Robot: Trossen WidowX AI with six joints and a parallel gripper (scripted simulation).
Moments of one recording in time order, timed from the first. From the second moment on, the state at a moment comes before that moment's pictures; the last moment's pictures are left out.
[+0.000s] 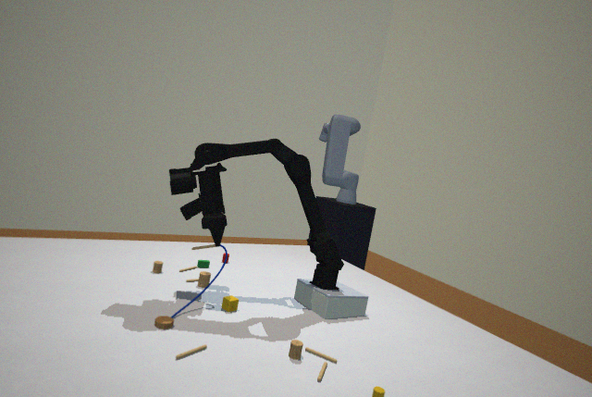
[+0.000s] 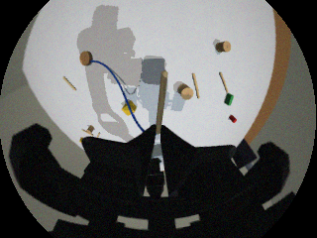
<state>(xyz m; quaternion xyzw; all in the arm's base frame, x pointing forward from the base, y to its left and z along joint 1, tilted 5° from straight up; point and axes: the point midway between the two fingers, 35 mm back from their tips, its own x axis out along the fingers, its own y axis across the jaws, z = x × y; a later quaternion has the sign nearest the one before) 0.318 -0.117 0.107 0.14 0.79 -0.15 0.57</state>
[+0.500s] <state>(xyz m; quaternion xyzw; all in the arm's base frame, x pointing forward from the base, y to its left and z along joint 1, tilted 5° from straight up) 0.319 -0.119 0.107 -0.01 0.80 0.05 0.59</state>
